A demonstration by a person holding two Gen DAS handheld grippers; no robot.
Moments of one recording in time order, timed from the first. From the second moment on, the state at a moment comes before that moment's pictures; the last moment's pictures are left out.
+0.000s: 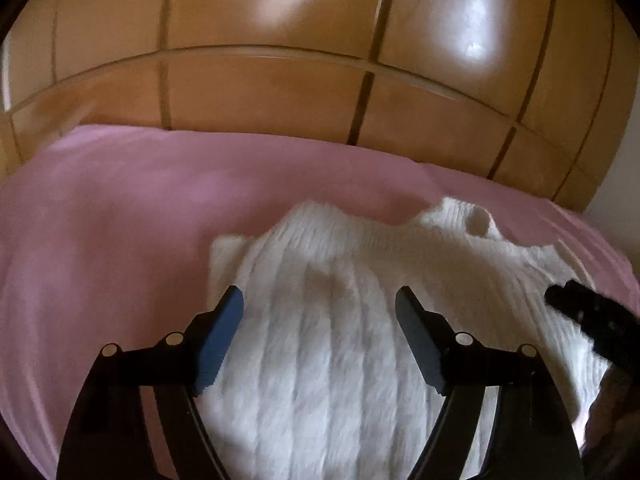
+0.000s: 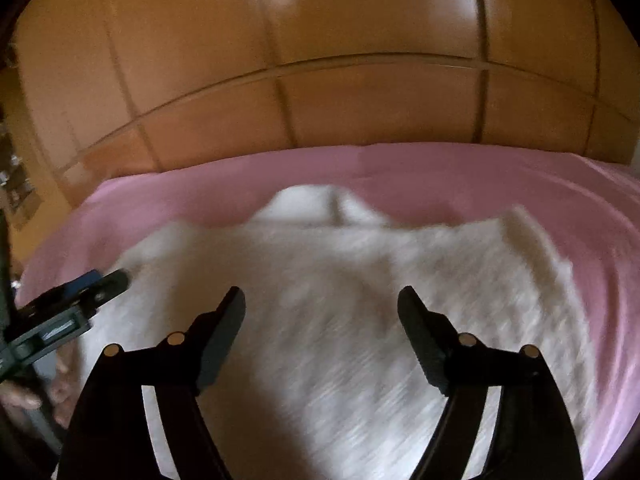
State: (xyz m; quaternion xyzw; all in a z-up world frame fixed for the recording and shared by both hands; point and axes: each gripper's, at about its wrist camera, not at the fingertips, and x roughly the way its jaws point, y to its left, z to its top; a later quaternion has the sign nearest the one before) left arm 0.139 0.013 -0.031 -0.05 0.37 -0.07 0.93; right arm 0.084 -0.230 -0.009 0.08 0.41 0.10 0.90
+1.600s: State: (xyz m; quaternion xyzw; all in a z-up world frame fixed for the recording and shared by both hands) left arm 0.076 0.015 -0.032 0.00 0.38 -0.03 0.92; right arm 0.031 -0.328 -0.054 0.12 0.45 0.01 0.88
